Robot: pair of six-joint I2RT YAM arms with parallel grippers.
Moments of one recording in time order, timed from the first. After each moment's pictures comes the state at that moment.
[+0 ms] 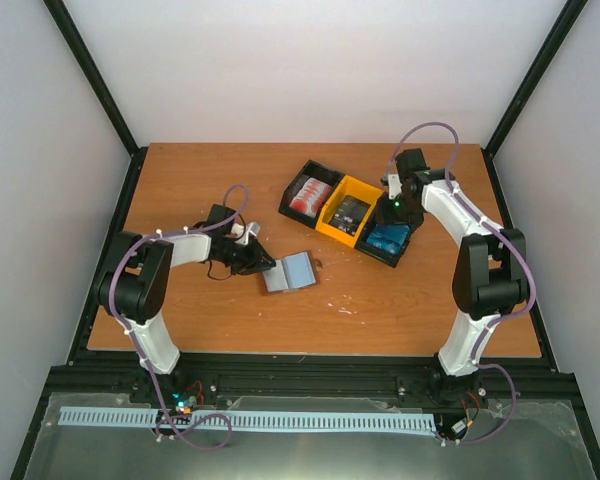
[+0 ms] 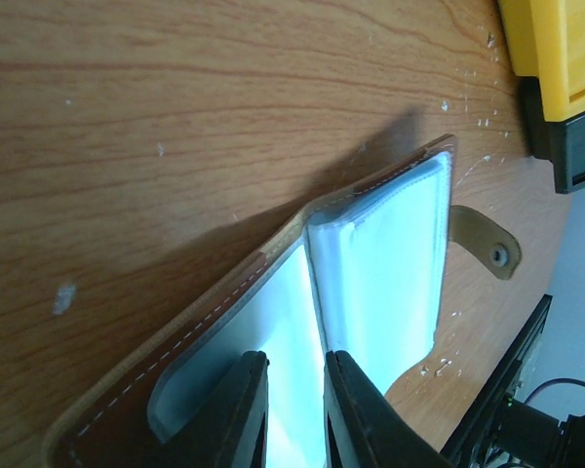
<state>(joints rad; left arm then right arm) -0.28 1.77 0.88 -0.24 0.74 -0.51 0.20 1.82 1.46 -0.84 -0.19 0.06</state>
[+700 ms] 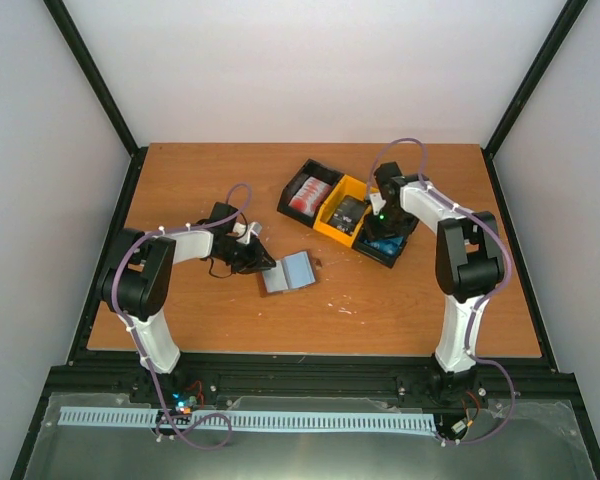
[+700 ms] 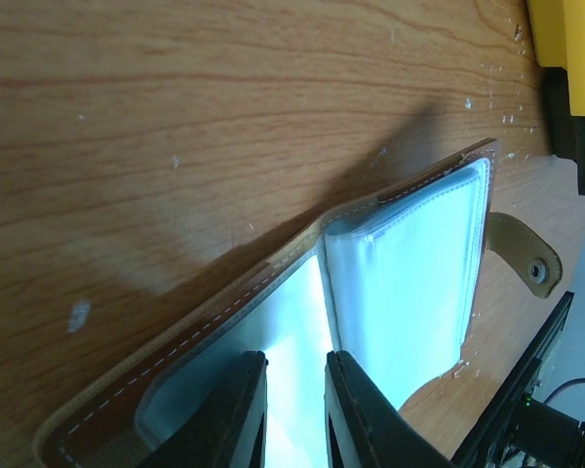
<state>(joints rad) -0.28 1.81 0.93 -0.31 0.72 -0.46 0.24 2.00 1.50 -0.91 -0.14 -0.05</state>
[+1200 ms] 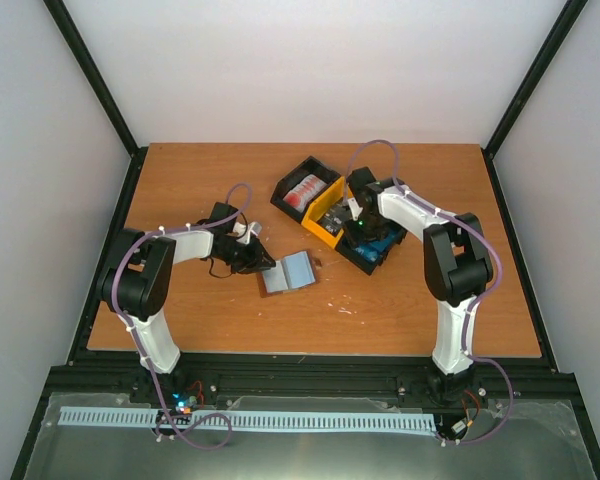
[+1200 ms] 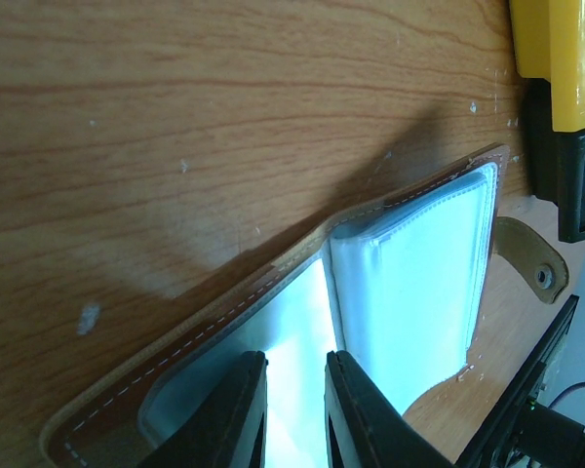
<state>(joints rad) -0.28 1.81 0.93 -0.31 0.70 -0.46 0.40 2.00 1.51 -0.92 -0.05 0.00</state>
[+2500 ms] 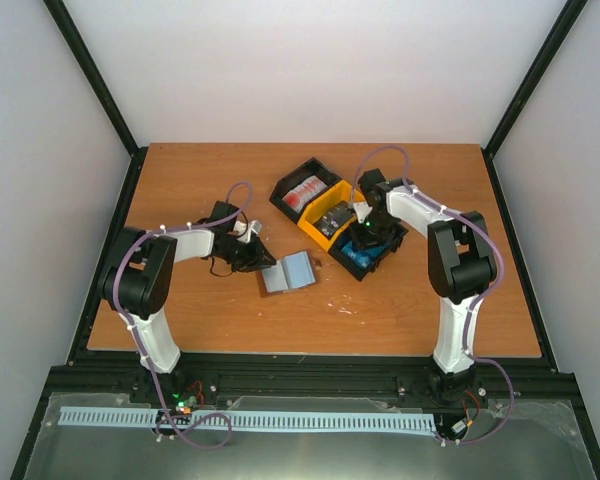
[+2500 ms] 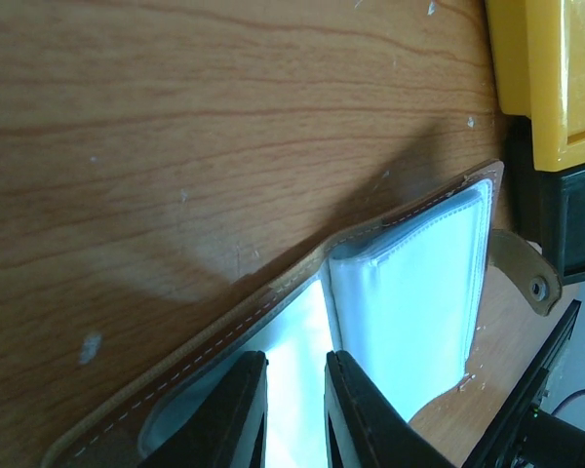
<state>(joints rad) -0.28 1.82 0.94 -0.29 0.70 -0.46 0.34 2.02 1.49 -0.94 -0.23 -0.02</state>
